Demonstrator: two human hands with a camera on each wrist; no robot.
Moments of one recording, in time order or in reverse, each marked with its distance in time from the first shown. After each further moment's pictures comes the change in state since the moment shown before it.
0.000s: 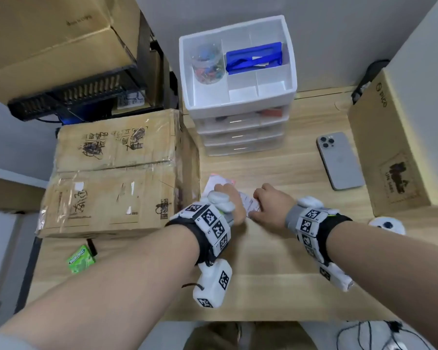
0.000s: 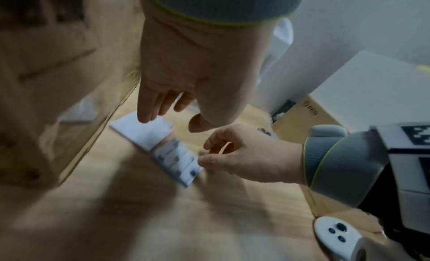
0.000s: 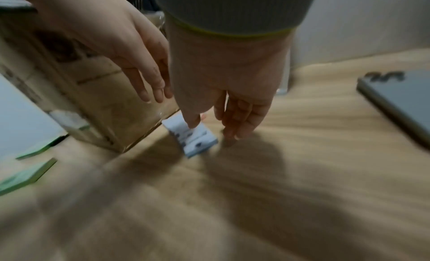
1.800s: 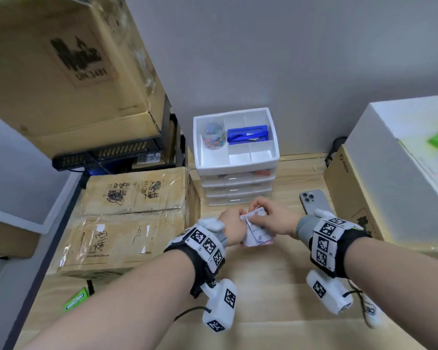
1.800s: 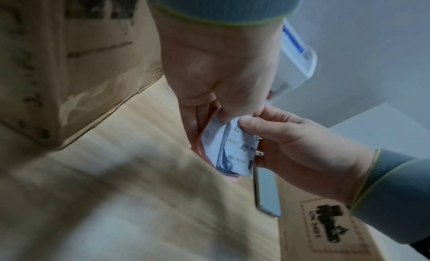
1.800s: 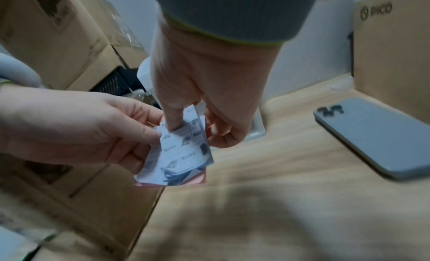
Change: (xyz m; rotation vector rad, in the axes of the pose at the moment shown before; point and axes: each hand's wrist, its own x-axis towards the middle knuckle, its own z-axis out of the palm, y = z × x) left_hand -0.046 0.016 -0.098 -0.643 0.024 0.238; right_hand -0.040 -0.026 -0.131 0.654 0.036 -0.062
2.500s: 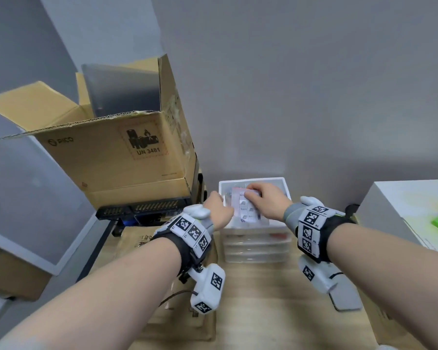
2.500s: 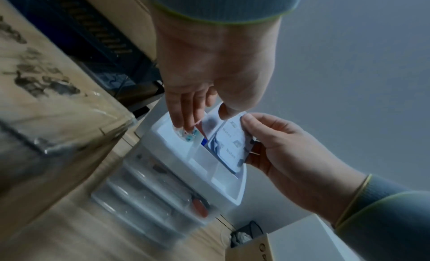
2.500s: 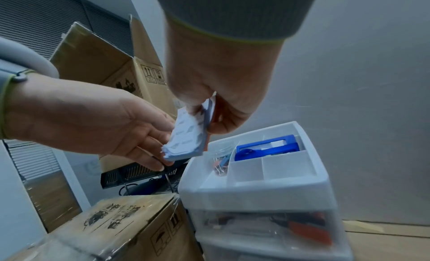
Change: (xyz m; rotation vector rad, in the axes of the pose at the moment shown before) left_hand 0.020 0.062 -0.166 0.038 0.389 -0.037; right_hand 0.049 -0.171 -0.072 -0.247 0.332 -0.298
